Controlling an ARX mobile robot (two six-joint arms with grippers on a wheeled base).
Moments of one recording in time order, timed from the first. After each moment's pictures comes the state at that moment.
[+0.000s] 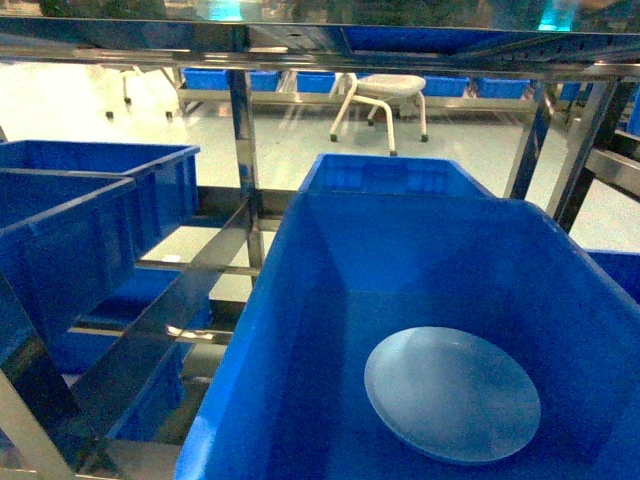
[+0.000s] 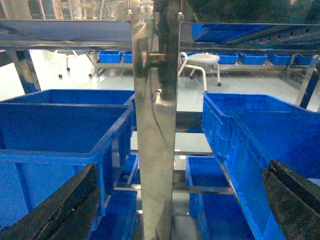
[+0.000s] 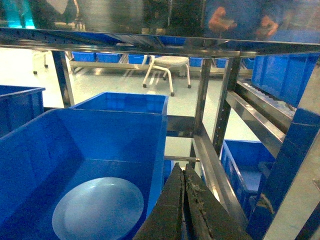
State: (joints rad) left arm 0.00 0.01 0.01 0.00 0.00 0.00; right arm 0.00 0.00 0.01 -0.01 0.00 -0.01
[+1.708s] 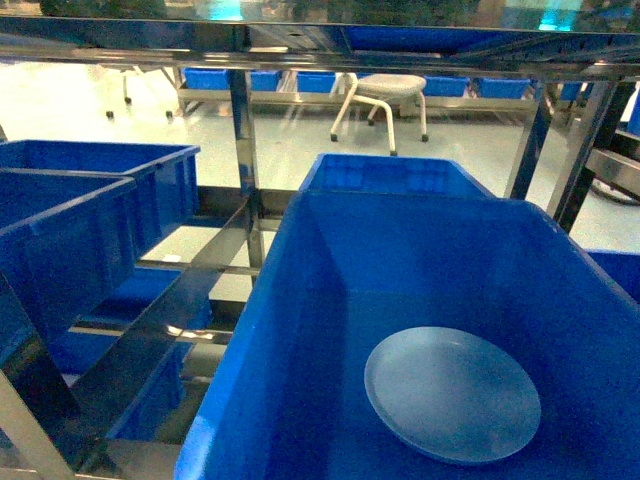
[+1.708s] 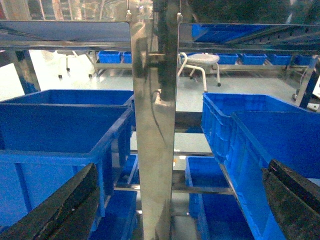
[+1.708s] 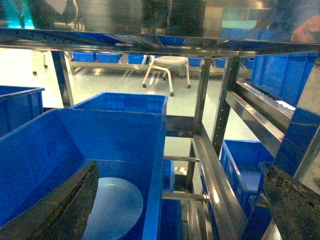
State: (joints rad) left arm 0.00 0.01 0.01 0.00 0.00 0.00; right arm 0.00 0.00 0.01 -0.01 0.00 -0.01
